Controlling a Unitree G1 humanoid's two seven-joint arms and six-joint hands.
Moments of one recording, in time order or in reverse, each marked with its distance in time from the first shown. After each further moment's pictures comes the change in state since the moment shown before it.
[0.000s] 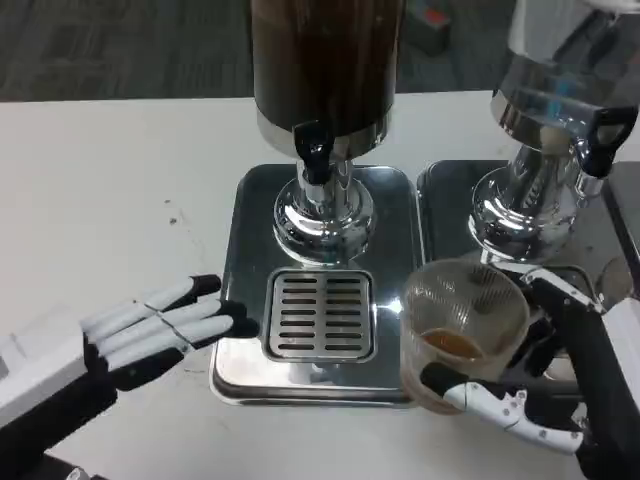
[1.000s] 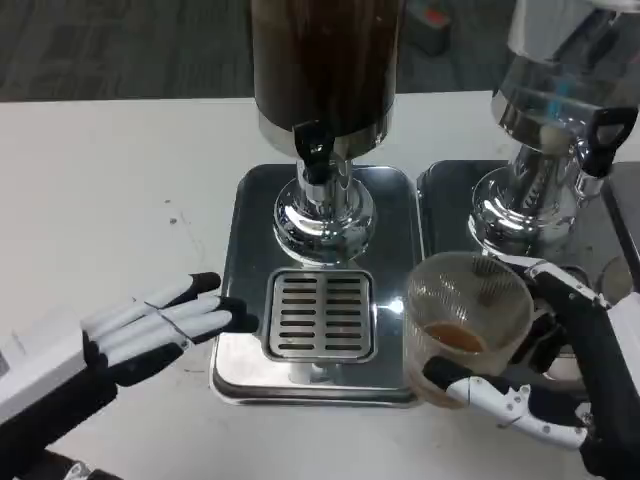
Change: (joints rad) left arm -0.005 0.000 -0.024 0.008 -0.025 0.017 0.000; right arm -0.004 0.005 -0.008 -0.009 0.005 -0.003 0.001
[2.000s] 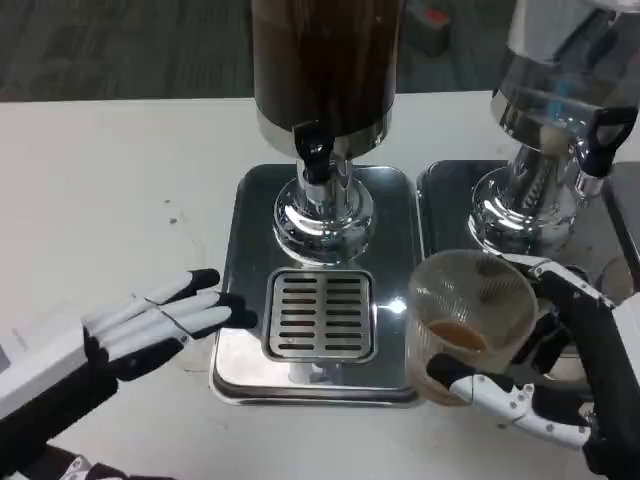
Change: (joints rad) left arm -0.009 0.000 -0.004 0.002 -0.001 0.013 0.000; right arm 0.001 0.001 -0.004 0.000 0.015 0.000 0.000
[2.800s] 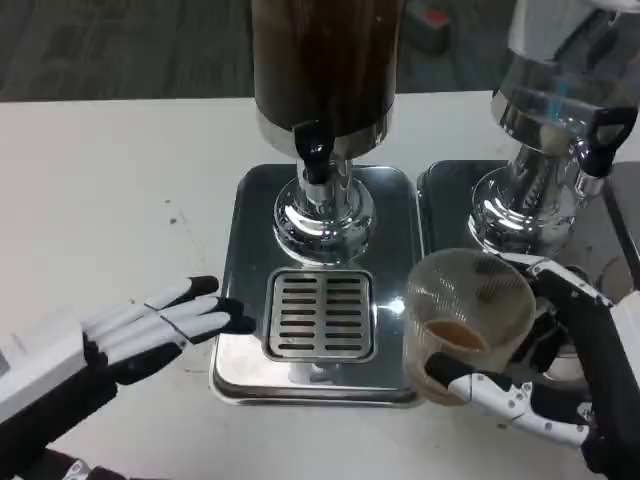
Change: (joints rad) left arm 0.016 0.000 0.001 -0.007 0.000 0.012 0.000; right arm -0.005 0.002 0.000 0.000 0.004 0.000 0.010
